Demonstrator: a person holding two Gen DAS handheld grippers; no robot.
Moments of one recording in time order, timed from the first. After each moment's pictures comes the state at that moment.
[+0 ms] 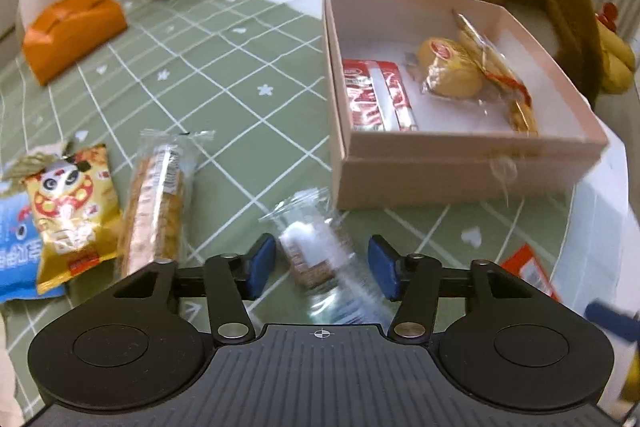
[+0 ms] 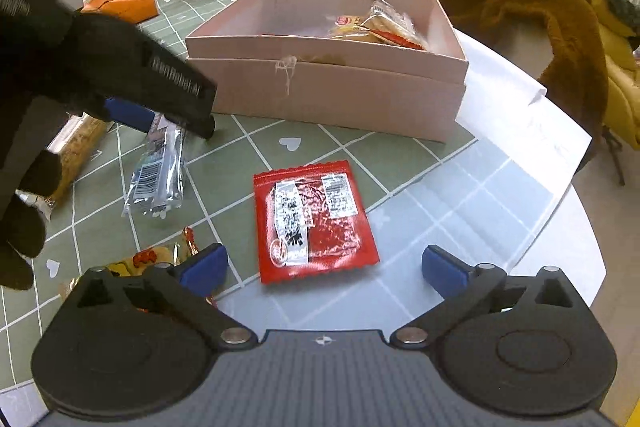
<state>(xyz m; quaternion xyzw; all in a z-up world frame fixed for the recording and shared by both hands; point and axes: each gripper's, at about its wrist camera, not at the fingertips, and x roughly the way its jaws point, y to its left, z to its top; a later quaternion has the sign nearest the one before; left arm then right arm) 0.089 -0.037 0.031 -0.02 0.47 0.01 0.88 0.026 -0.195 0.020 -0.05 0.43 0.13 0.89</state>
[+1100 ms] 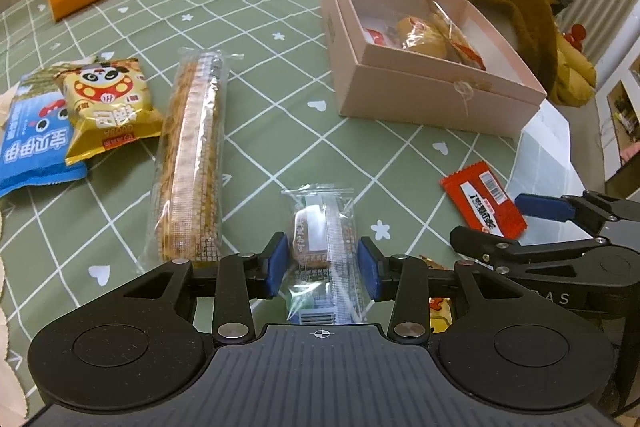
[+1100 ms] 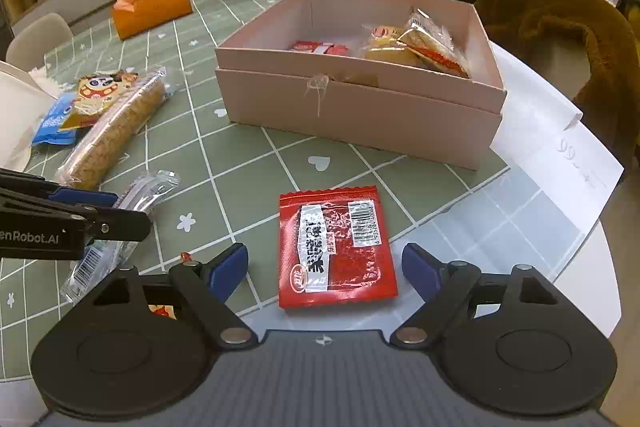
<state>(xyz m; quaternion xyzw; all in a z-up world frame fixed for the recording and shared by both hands) 0.010 -0.003 0.035 -0.09 0.48 -0.04 0.87 0.048 -0.188 0.029 -0.07 0.45 0.19 0.87</state>
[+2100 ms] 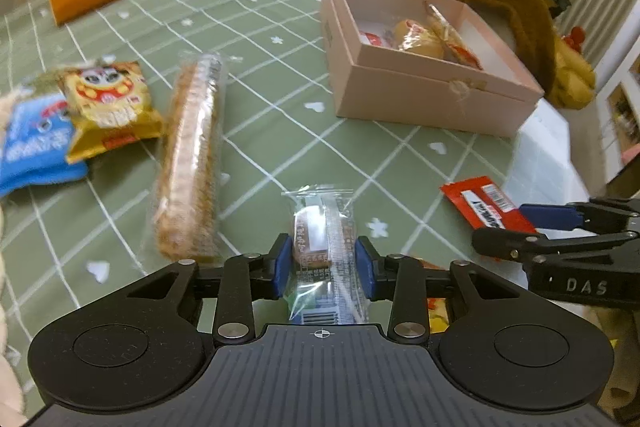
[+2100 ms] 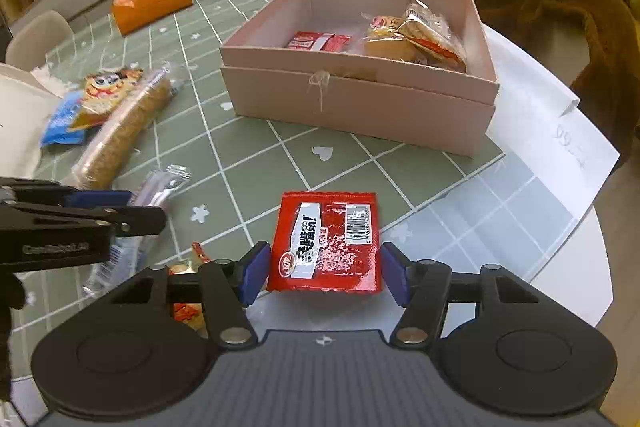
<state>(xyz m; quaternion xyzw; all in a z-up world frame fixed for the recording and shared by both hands) 0.003 -0.006 0.037 -0.11 0.47 -0.05 0.87 0.042 -0.198 0.049 -0.04 0.47 0.20 0.86</state>
